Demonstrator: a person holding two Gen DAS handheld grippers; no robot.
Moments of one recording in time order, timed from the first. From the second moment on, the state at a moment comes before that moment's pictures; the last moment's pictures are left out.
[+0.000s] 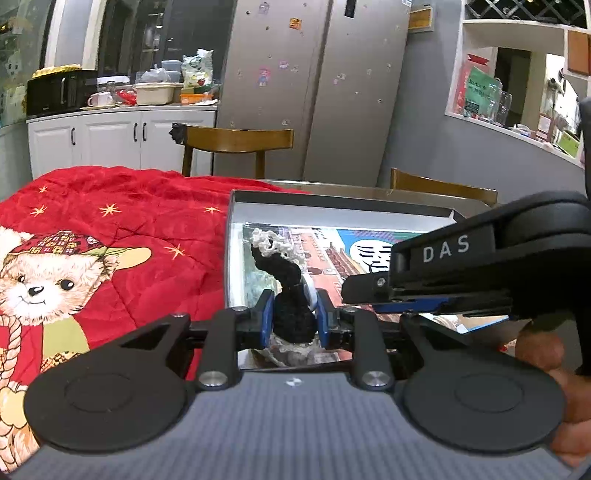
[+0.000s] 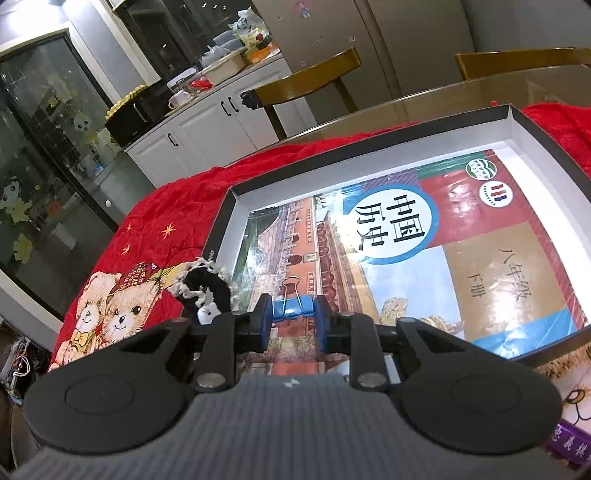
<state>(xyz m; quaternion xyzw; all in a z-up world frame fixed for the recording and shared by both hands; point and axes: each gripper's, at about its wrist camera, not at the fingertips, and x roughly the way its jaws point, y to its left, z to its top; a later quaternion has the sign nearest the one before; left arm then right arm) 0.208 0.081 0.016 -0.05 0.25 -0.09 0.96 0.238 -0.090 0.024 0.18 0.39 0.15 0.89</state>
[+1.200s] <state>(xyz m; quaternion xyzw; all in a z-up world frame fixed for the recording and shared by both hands) 0.174 0.114 0.105 -0.13 0.19 -0.14 0.96 0.171 -0.123 0.115 0.17 0.26 0.17 0.93</state>
